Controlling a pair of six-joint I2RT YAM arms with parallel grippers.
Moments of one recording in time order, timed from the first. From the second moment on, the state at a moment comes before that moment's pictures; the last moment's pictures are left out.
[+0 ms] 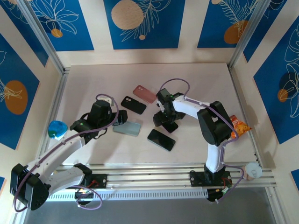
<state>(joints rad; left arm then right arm) -0.55 1.04 0.79 -0.46 -0.08 -0.52 0.56 1.90 1.27 -0.78 -0.02 0.17</state>
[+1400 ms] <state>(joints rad) -0.55 1.02 0.78 -0.47 -0.08 -0.48 0.58 1.88 1.22 -0.70 0.03 -0.02</state>
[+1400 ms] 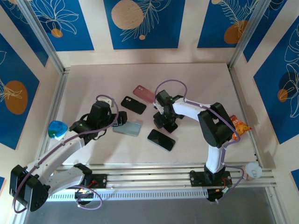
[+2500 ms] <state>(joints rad) -0.55 1.20 0.78 -0.39 0.04 -0.46 0.60 1.83 1.18 -0.65 0.06 -0.05</state>
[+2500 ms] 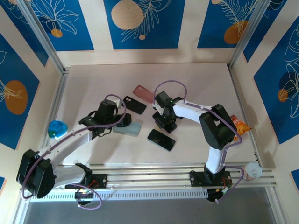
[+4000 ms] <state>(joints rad) -0.57 1.70 0.90 0.11 0.50 -0.59 0.67 1.68 1.18 -0.65 -0.11 -0.07</state>
